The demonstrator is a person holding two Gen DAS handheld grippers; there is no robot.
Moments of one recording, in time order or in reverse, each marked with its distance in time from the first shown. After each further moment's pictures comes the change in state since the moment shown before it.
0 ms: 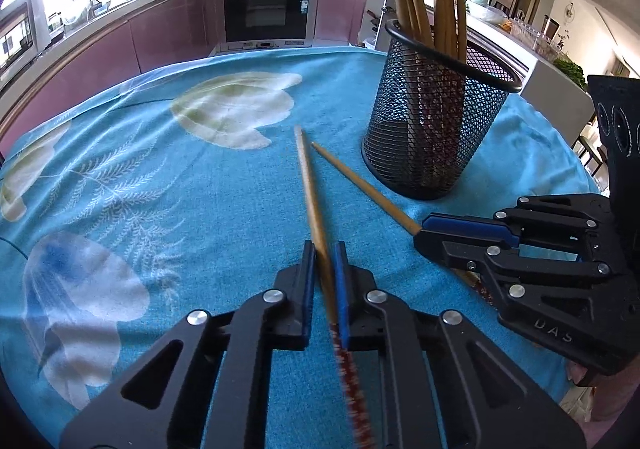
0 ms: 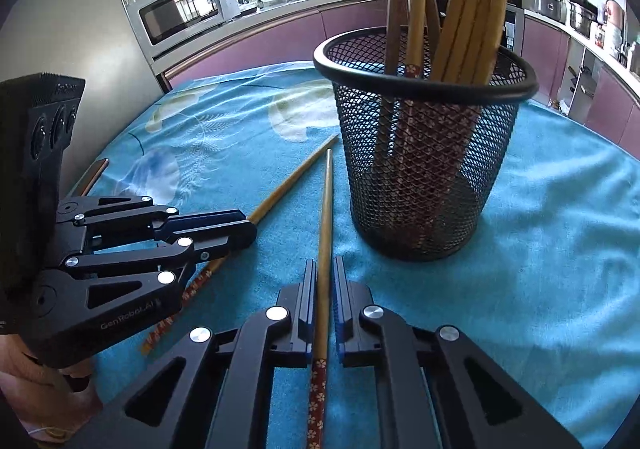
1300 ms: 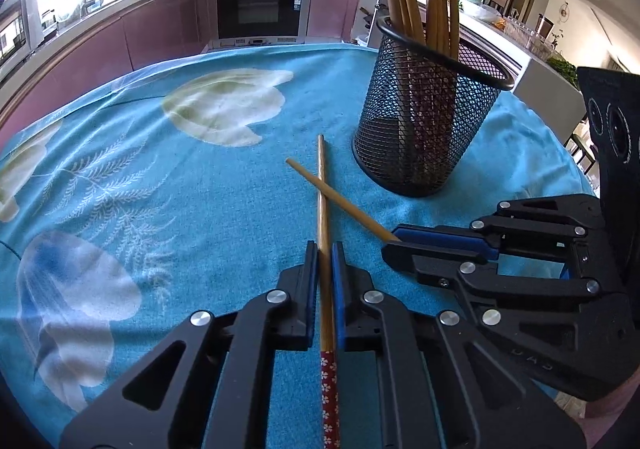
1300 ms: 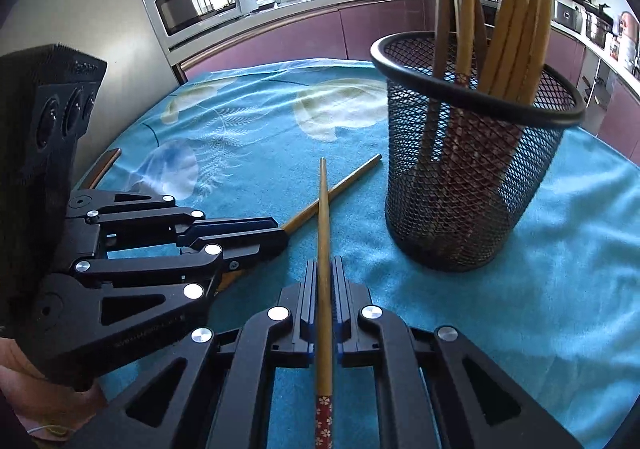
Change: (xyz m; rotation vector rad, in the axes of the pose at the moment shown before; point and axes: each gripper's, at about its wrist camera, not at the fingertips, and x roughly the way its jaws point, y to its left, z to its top) left arm -0.001 -0.006 -0.005 0.003 0.010 -0.032; right arm 0.006 0.016 0.003 -0.044 0.005 0.032
